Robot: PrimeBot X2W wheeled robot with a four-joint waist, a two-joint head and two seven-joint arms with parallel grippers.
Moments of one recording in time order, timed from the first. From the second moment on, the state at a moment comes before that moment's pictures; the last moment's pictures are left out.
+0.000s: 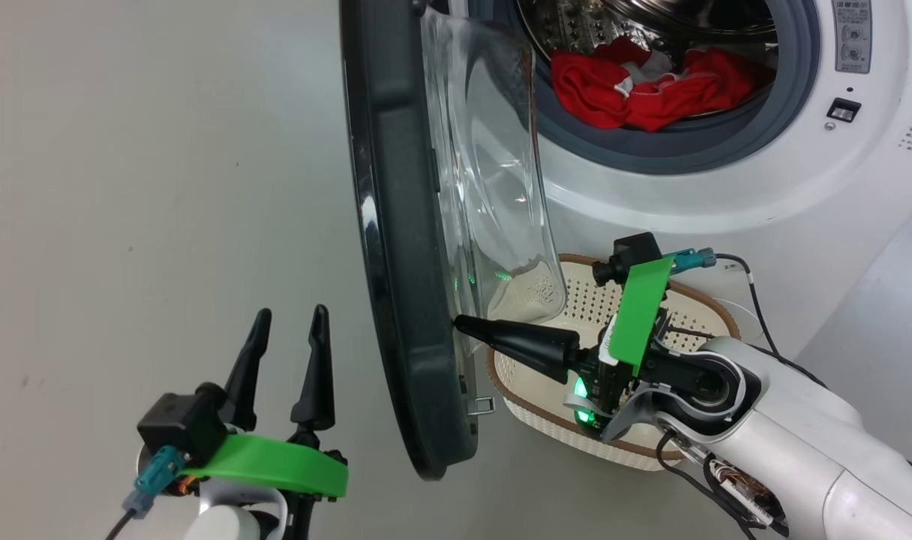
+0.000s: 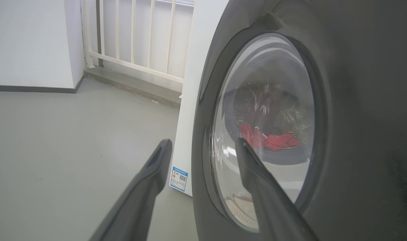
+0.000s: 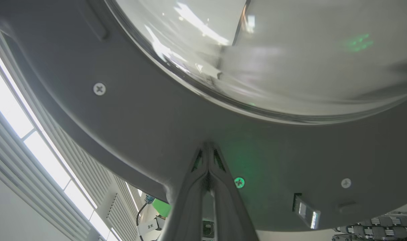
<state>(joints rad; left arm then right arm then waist) -0.26 0.03 -0.19 0.26 -0.43 0.04 -0.26 -0.74 -0.29 0.89 0.39 2.24 0.13 0.43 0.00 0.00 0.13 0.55</state>
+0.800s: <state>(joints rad) -0.24 0.03 -0.18 0.27 -0.40 0.04 -0.26 -0.68 -0.35 0.91 0.30 2.16 0.13 0.32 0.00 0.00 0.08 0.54</state>
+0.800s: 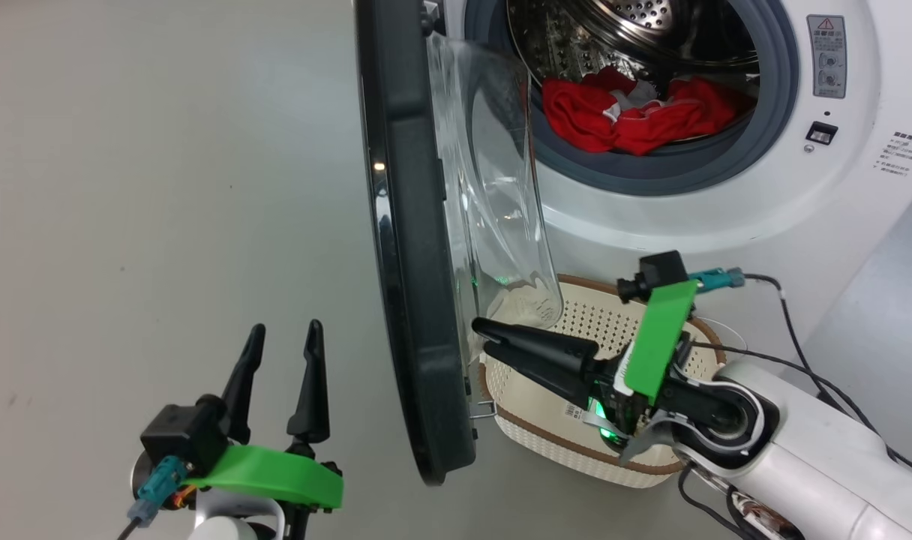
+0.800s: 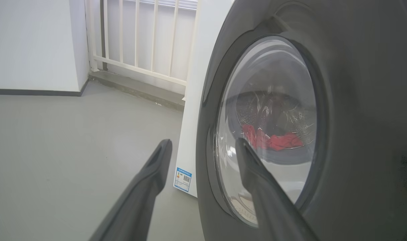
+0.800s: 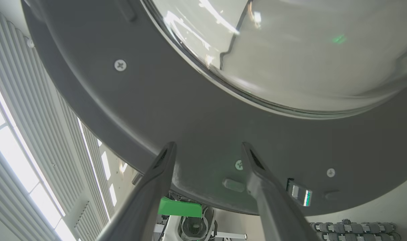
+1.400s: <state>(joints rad) -0.21 0.03 -0.16 0.26 -0.38 0.03 -0.26 -0.64 -0.43 1.01 0.50 1.54 0.13 -0.21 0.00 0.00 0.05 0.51</state>
